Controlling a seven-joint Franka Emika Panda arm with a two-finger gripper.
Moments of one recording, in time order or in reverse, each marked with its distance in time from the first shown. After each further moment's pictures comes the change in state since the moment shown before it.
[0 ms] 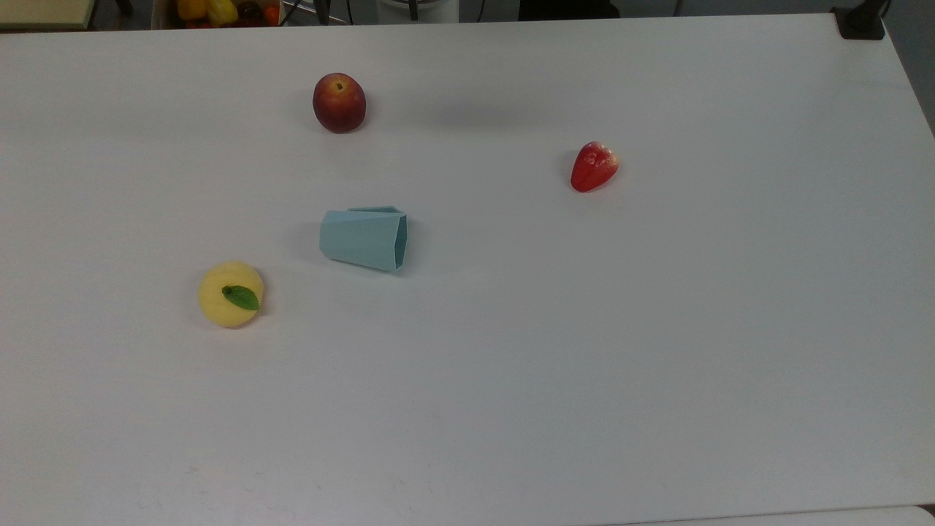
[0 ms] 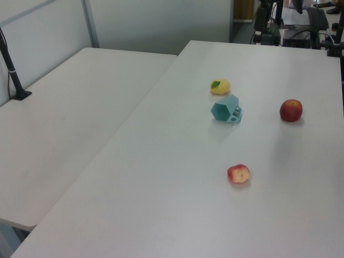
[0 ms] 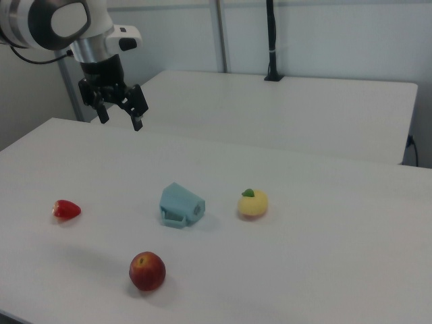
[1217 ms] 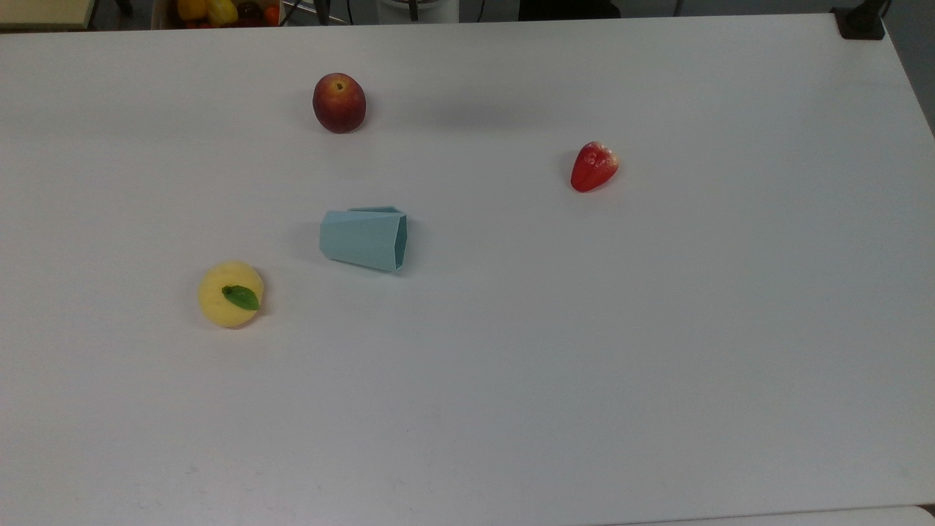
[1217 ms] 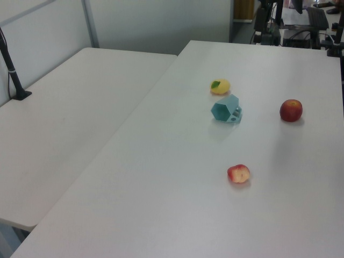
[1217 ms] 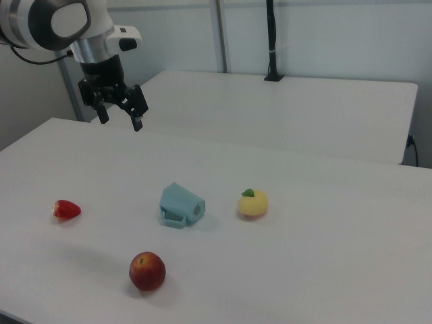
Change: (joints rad) arm 0.000 0.000 0.000 -0.001 0.000 0.000 0.000
